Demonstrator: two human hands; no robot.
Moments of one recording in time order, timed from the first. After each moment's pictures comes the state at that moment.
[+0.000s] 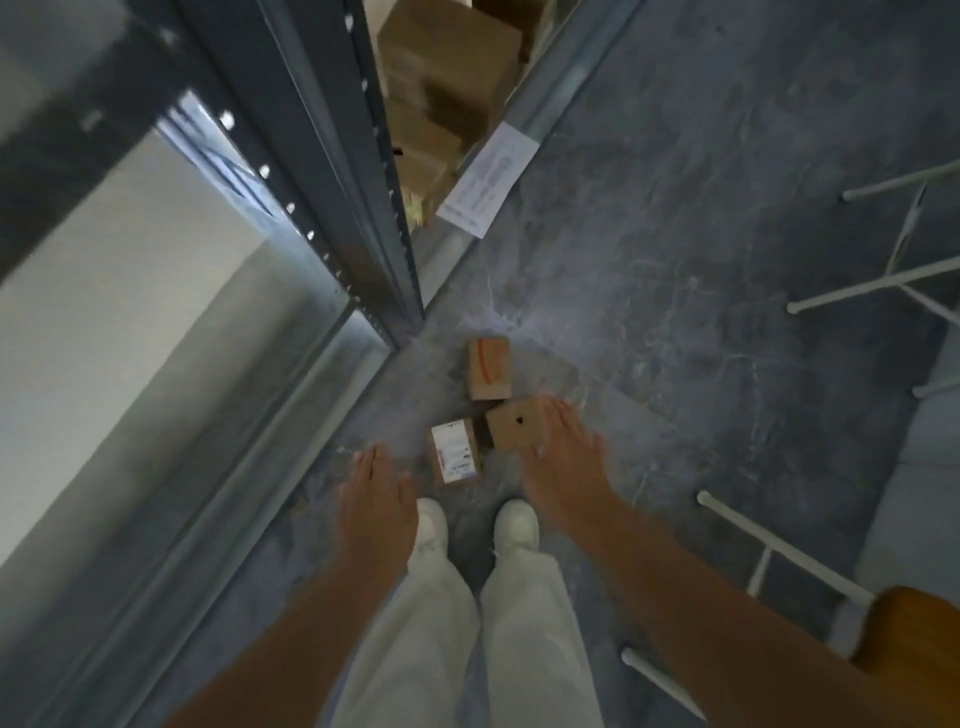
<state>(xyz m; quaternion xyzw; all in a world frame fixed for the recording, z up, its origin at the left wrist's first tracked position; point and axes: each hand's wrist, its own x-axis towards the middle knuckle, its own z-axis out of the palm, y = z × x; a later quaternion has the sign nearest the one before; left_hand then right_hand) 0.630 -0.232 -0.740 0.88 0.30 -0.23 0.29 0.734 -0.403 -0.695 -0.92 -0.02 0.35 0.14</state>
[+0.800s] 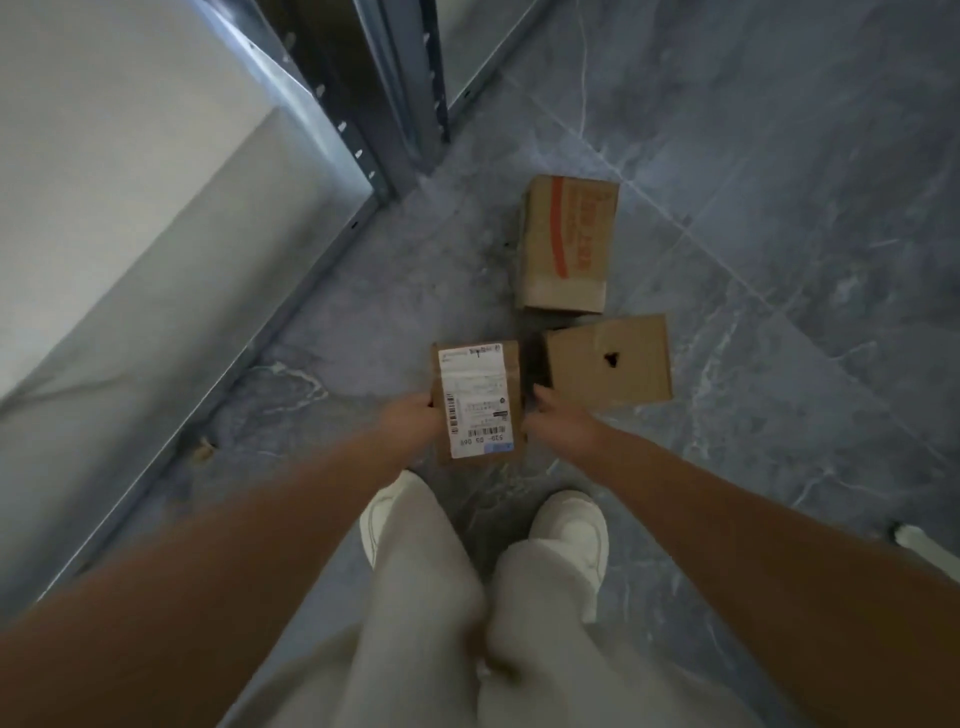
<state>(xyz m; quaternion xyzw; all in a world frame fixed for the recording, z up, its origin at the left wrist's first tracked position) 0.663 -0.244 -1.144 0.61 0.48 -0.39 0.51 0.732 -0.412 -1.159 -0.73 0.11 0.60 0.30</state>
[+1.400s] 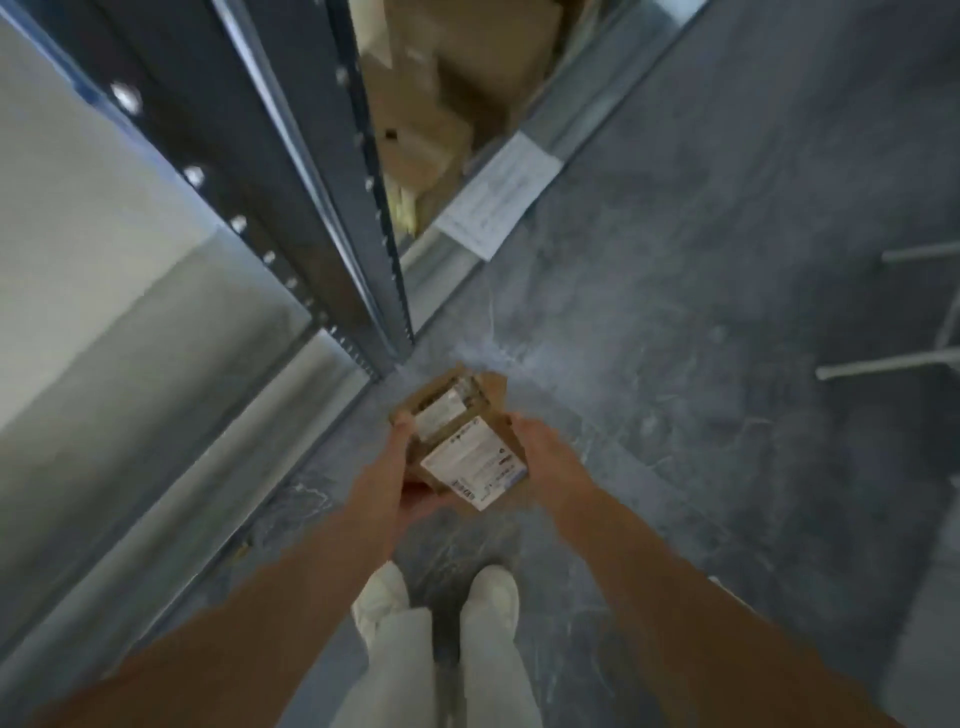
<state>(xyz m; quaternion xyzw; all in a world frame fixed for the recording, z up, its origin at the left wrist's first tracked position) 0.739 -0.252 -0.836 0.34 0.56 -0.15 0.74 0.817 -0.403 -0.816 -0.76 0.23 0.41 0.44</state>
